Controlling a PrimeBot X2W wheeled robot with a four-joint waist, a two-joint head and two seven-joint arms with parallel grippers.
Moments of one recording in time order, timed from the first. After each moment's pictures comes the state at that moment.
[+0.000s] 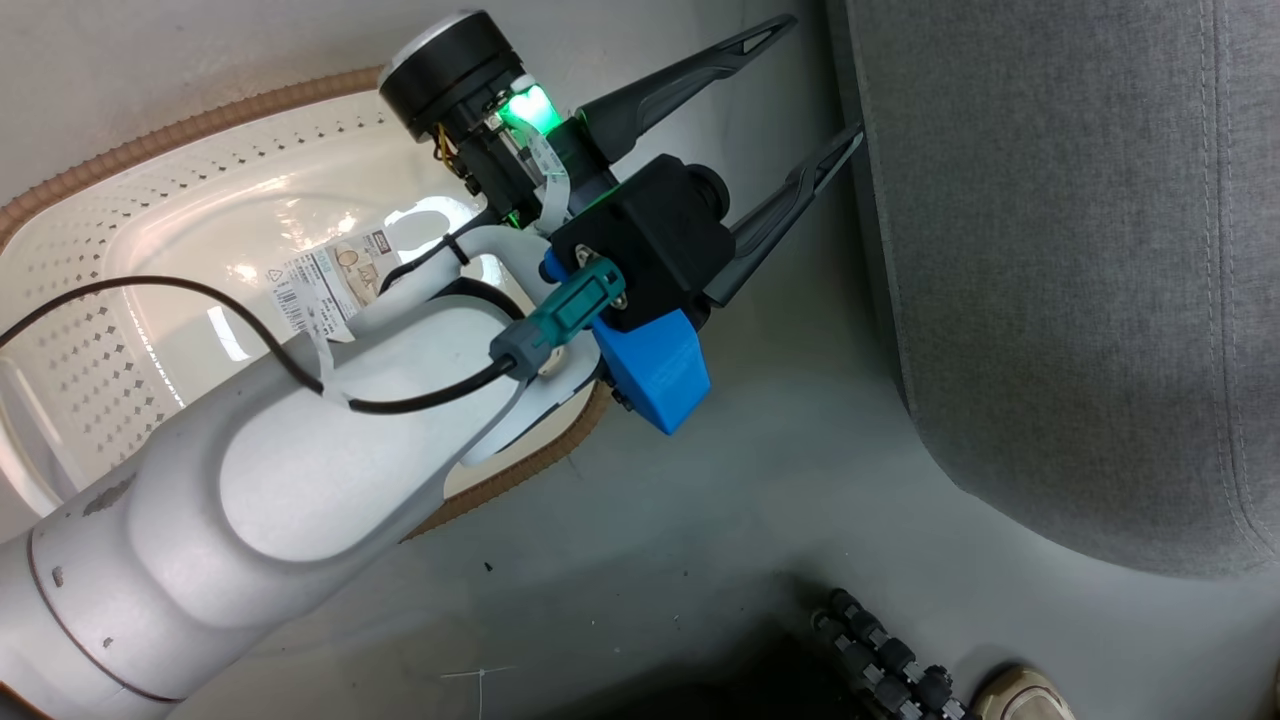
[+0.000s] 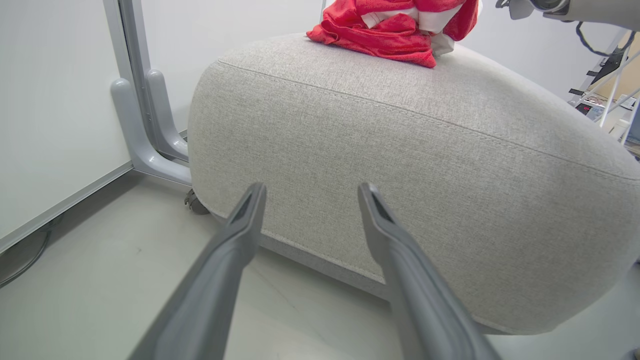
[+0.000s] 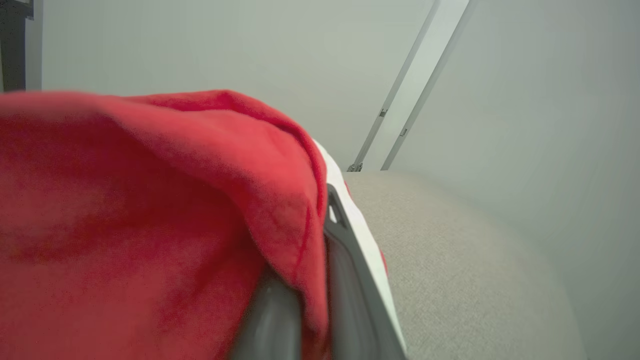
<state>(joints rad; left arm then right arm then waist) -1.21 0.36 -1.09 0.09 -0.45 0.03 -0.02 -0.98 -0.43 -0.68 0.52 0.04 0.13 -0.26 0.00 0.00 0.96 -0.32</state>
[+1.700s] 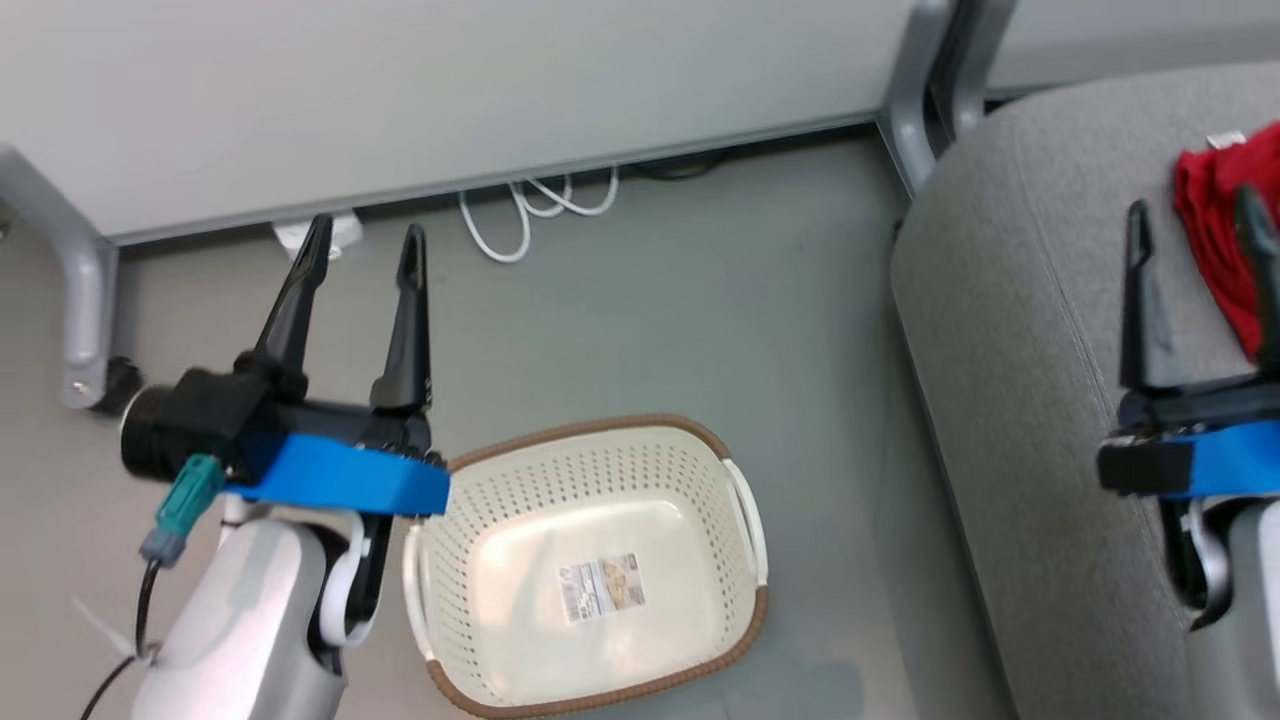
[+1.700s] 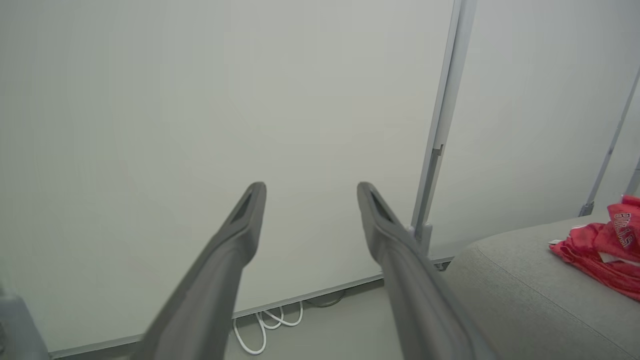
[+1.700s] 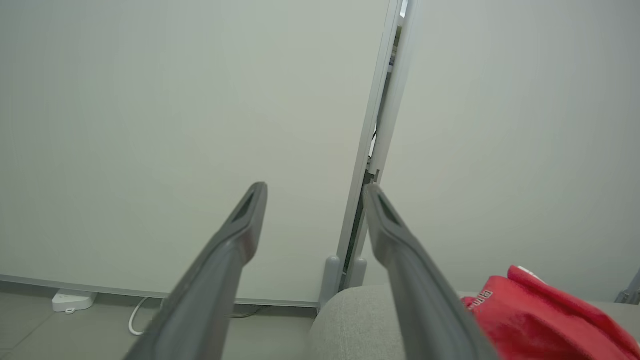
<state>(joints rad) -0.51 0.23 -0.38 0.16 -0.41 0.11 -0.26 -0.37 -0.25 -0.10 0.11 0.03 0.13 -0.26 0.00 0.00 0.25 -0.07</state>
